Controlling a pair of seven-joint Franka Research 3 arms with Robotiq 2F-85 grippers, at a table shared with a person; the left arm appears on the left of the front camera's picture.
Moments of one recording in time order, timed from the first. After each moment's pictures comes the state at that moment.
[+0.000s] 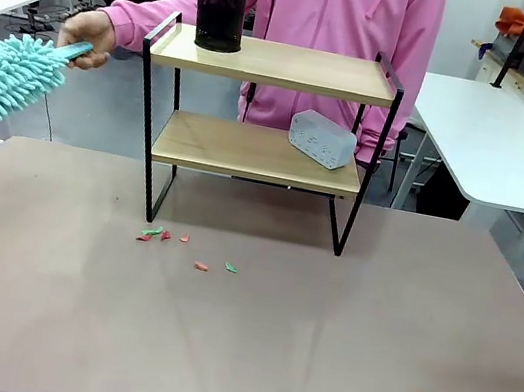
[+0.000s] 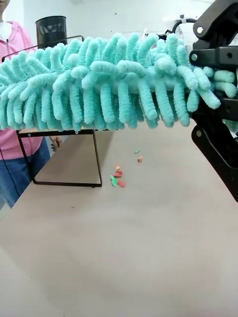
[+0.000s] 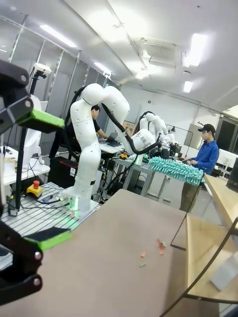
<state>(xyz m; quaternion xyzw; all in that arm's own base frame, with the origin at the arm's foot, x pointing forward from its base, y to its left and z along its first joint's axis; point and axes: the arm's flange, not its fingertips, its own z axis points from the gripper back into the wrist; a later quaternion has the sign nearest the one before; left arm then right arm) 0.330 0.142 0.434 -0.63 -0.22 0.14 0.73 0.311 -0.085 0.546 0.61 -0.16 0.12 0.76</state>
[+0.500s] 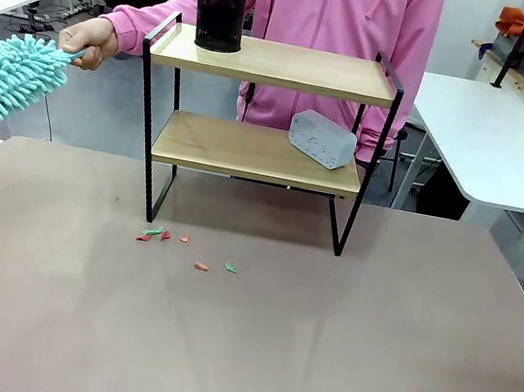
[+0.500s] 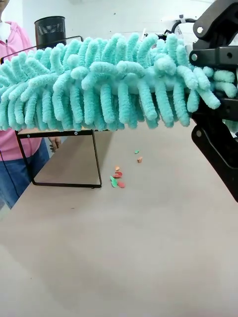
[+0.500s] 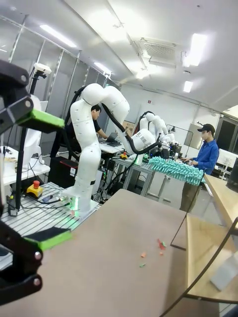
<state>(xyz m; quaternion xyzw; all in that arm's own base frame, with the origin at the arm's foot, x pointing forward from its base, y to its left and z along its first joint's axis) 0.331 0.141 0.434 -0.63 -0.22 0.14 0.73 0.311 -0.085 0.546 0.61 -0.16 0.12 0.76</state>
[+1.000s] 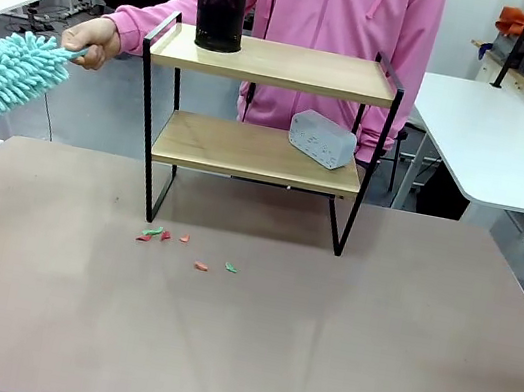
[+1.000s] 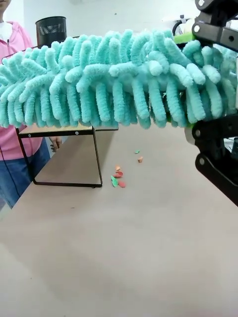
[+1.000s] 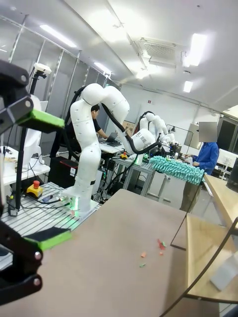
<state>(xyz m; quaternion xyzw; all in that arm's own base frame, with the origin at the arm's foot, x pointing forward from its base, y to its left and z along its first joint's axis) 0.330 0.143 0.435 -0.63 -0.22 0.14 0.73 0.311 -0.085 0.546 0.61 -0.16 0.12 0.76</state>
